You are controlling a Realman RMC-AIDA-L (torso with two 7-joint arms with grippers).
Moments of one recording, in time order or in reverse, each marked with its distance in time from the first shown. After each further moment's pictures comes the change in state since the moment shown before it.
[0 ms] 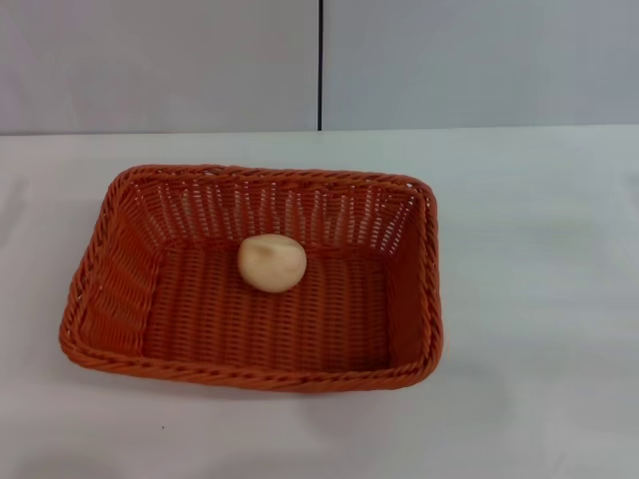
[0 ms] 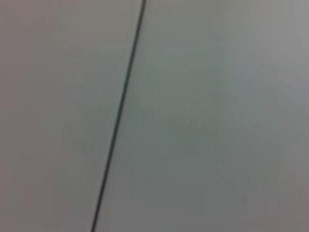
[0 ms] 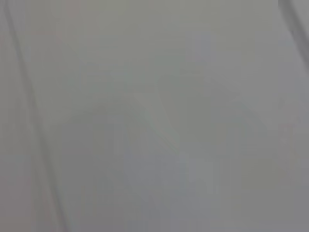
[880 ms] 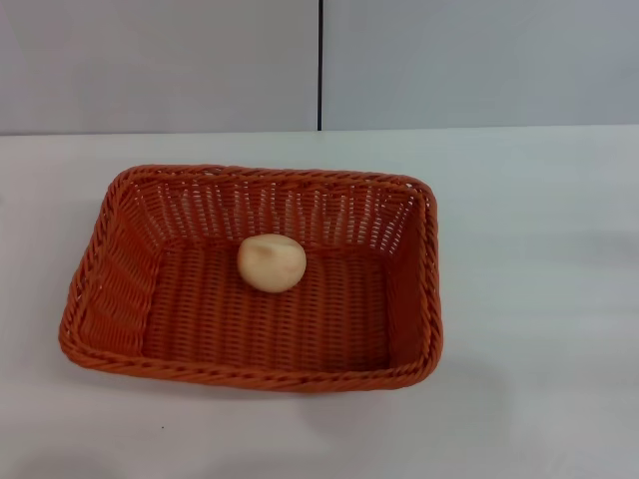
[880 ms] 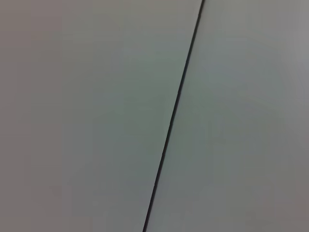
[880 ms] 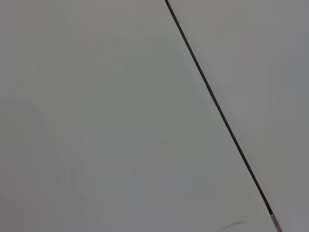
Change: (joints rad) left arm -0.016 -0.005 -0.005 0.067 -0.082 0.126 0.056; right arm -0.016 -0.006 0.108 0.085 -0.014 -0.088 -0.039
